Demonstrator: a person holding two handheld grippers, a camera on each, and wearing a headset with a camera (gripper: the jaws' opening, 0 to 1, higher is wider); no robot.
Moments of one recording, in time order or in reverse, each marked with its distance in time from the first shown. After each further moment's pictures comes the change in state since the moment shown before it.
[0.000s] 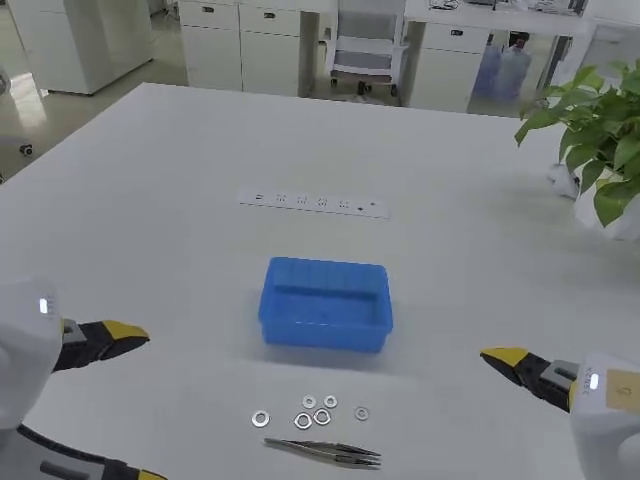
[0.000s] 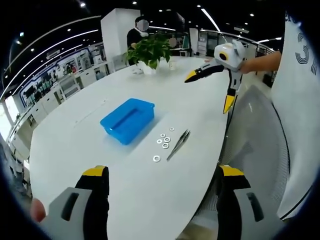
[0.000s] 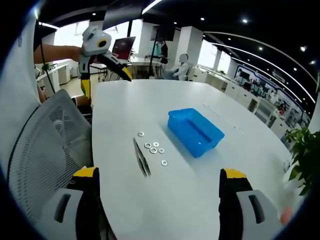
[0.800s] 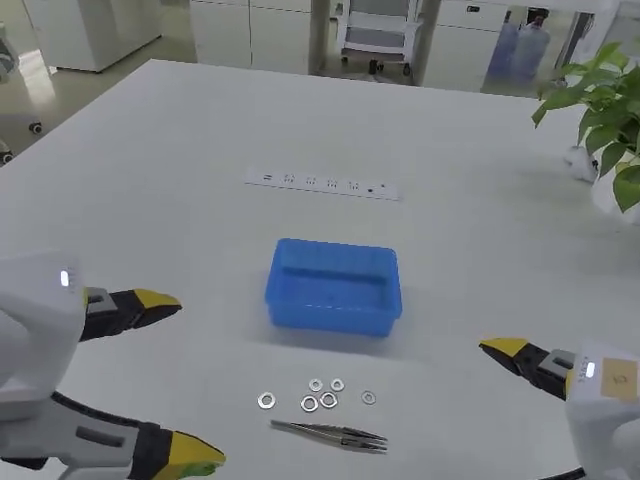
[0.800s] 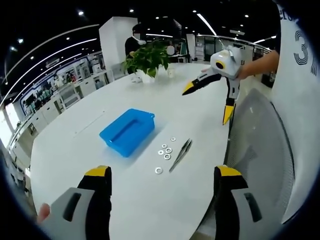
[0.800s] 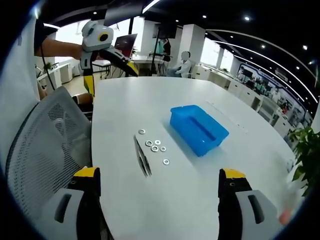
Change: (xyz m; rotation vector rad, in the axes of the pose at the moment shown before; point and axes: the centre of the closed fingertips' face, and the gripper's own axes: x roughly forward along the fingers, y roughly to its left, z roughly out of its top) left arm 0.016 0.000 0.017 0.058 -0.052 -0.006; right arm 0.012 0.001 -0.005 -0.001 0.018 0.027
